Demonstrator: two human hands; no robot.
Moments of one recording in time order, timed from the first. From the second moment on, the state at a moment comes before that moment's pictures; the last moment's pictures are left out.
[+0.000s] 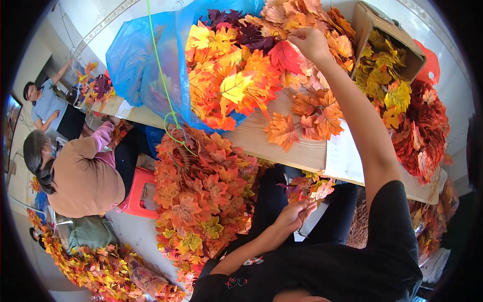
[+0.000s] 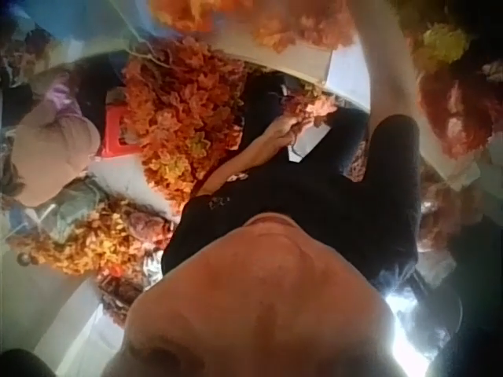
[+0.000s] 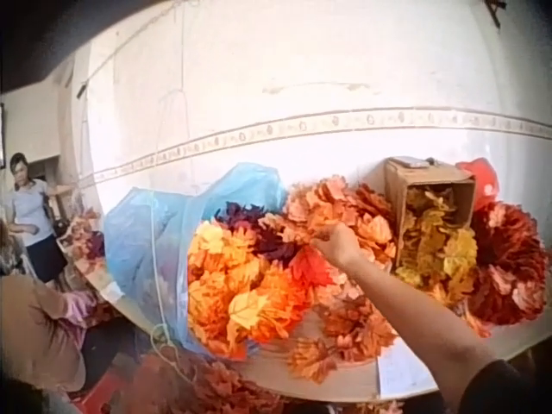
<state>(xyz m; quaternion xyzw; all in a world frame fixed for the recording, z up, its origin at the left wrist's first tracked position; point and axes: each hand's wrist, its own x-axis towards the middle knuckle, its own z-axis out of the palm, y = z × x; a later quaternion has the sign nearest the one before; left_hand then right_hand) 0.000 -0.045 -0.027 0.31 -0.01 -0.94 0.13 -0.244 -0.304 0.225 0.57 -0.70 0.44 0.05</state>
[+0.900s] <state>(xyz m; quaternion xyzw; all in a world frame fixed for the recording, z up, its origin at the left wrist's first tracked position) 0.010 -0.066 -0.006 0.26 -0.13 -0.93 0.22 -0.169 -0.079 0.250 0.62 -0.67 0.41 0.02</state>
